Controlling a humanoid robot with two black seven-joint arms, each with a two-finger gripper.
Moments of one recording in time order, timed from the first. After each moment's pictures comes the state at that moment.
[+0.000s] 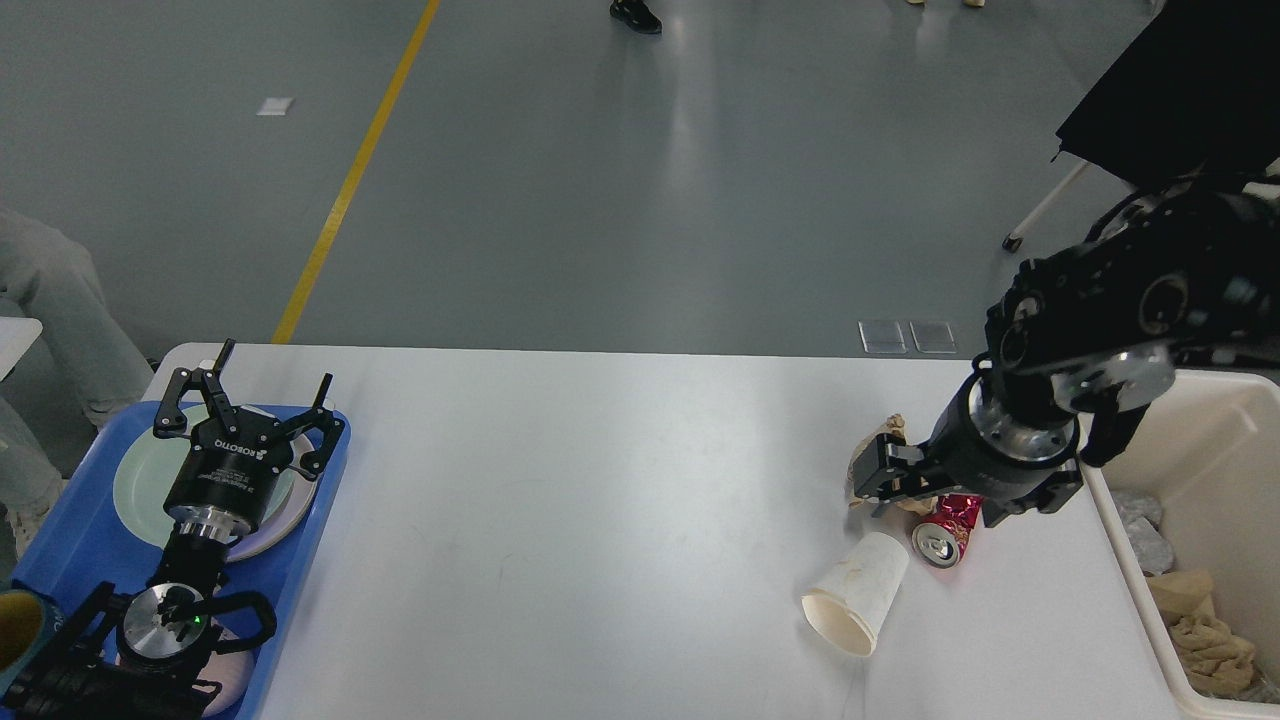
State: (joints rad) left arm -0.30 0.17 -1.43 -0.69 0.12 -0.67 -0.12; right arm 2.05 -0.22 -1.22 1.63 0.07 0.34 -0.21
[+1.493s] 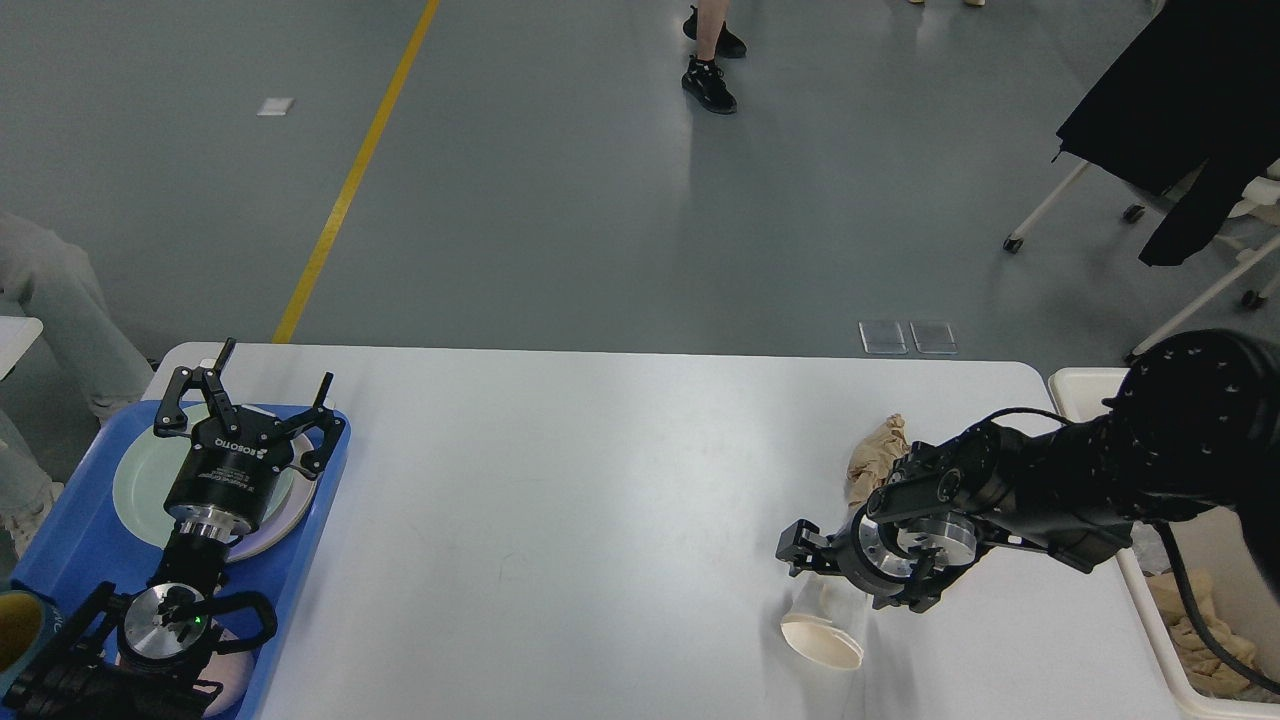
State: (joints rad) left arm -0.30 0.17 -1.43 -0.69 0.12 -0.67 -0.12; right arm 1.37 -0.06 -1.03 1.11 0.17 0.11 -0.22
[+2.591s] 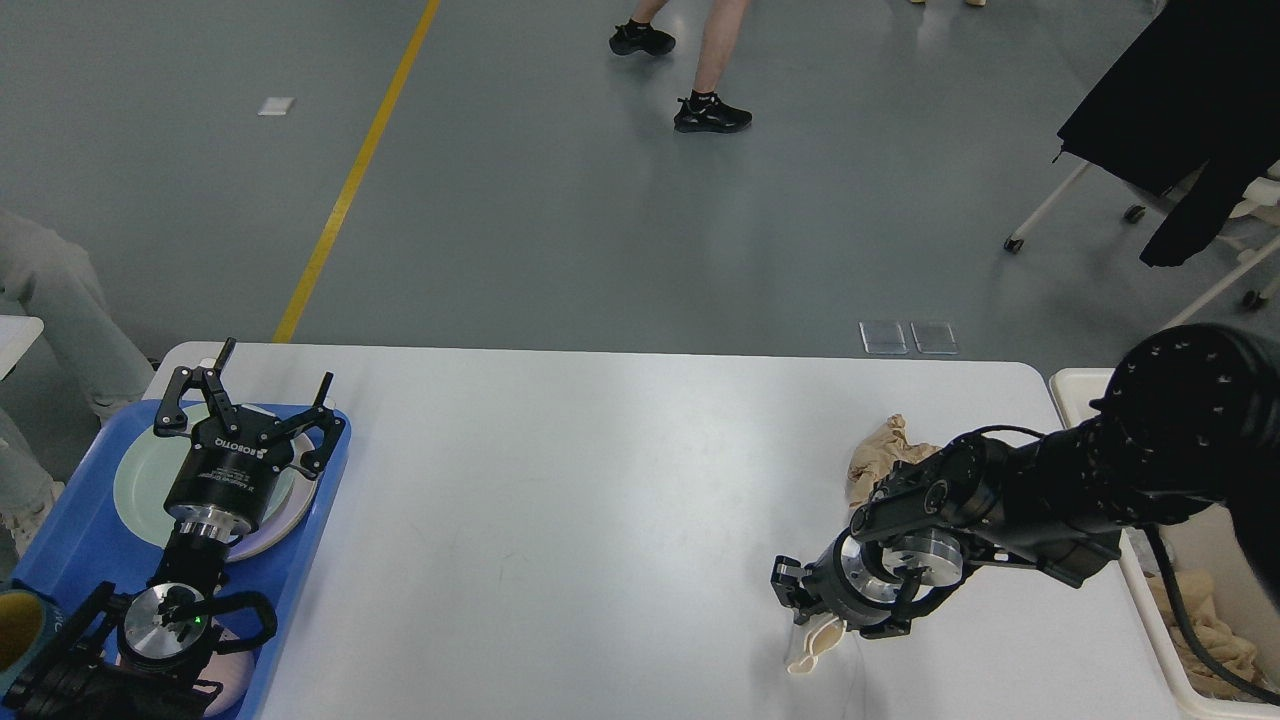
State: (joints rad) left arm -0.30 0.17 -1.43 -0.69 0.12 -0.67 -0.12; right arm 1.37 -0.05 -1.02 1.17 0.18 0.11 -0.22
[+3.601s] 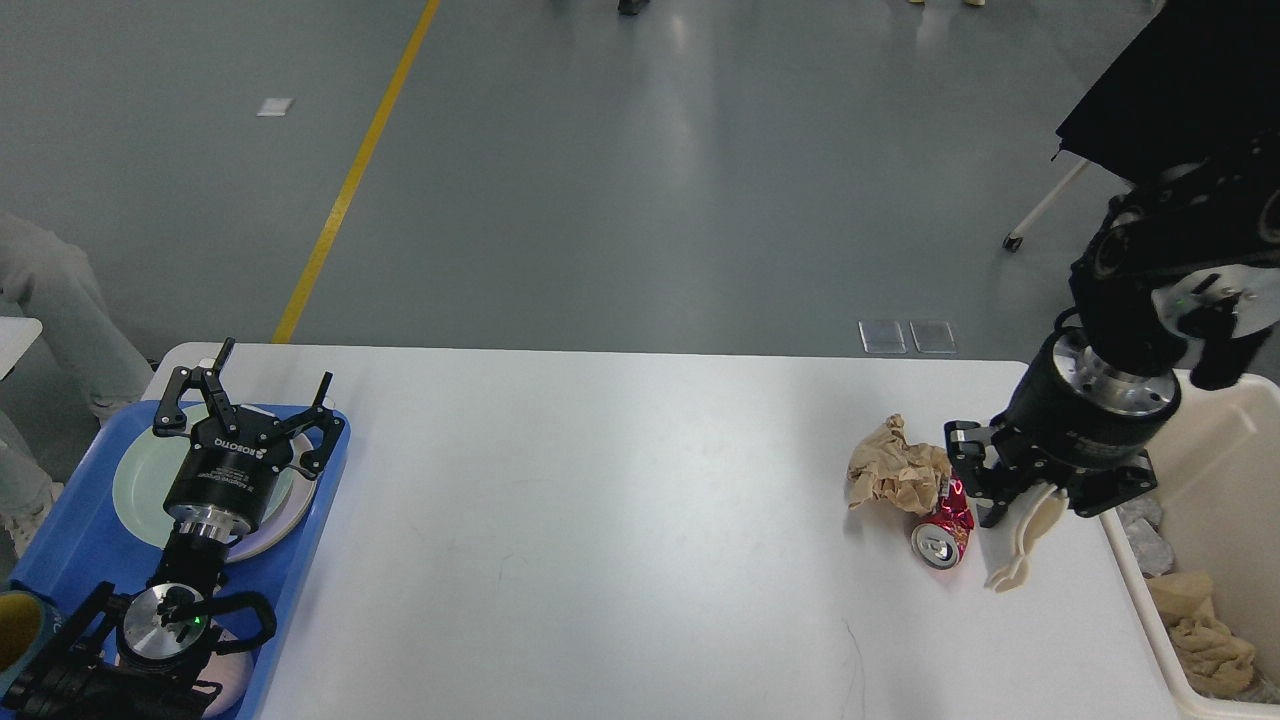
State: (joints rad) left arm -0.30 0.17 -1.43 -0.69 0.12 -0.67 -0.12; right arm 2.26 -0.28 -1.39 1.63 0.13 0.66 -0.21
